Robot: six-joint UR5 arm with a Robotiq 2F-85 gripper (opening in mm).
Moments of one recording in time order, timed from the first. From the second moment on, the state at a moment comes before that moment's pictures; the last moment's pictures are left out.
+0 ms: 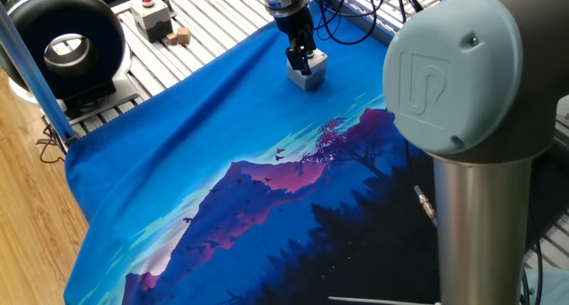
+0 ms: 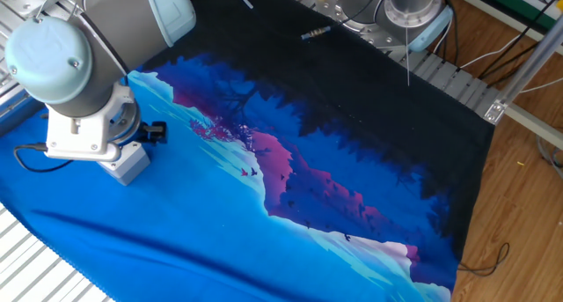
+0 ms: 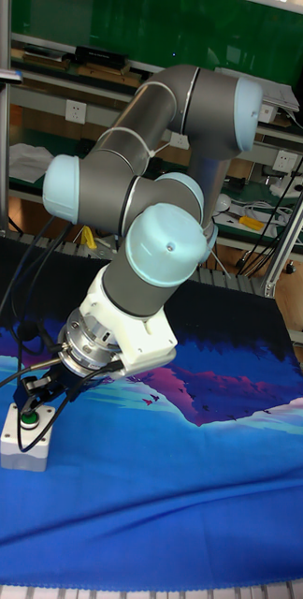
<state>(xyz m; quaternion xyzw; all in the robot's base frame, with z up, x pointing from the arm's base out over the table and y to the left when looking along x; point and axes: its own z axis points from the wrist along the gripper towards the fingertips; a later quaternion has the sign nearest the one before) 0.632 -0.121 0.073 0.31 -0.93 0.11 0.13</state>
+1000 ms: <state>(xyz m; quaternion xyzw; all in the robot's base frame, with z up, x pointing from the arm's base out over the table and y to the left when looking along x) 0.632 -0.121 0.075 0.33 -0.93 0.11 0.14</state>
